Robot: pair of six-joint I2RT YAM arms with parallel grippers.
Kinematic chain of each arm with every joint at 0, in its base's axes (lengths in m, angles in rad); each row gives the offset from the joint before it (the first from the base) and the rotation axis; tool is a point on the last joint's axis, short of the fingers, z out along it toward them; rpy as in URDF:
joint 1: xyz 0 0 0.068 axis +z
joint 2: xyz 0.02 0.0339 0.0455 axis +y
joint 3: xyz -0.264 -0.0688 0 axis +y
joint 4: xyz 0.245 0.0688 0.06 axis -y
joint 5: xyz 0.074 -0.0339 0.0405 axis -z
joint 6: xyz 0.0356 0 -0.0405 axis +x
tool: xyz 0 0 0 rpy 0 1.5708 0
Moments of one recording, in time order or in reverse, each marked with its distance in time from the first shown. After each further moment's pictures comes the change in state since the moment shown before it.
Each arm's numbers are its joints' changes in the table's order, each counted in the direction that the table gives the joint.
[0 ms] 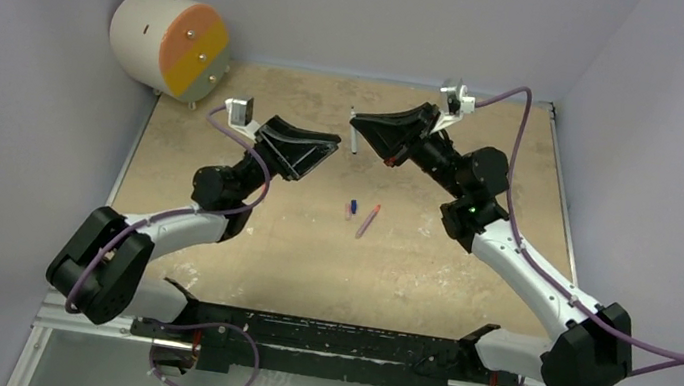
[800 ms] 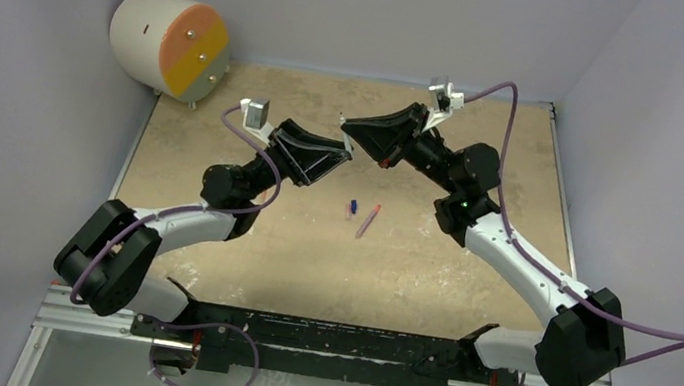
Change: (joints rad) left arm -0.056 0.056 -0.040 0.003 0.054 0.065; right arm 0.000 0.063 -0.006 0.064 -0.092 0.083
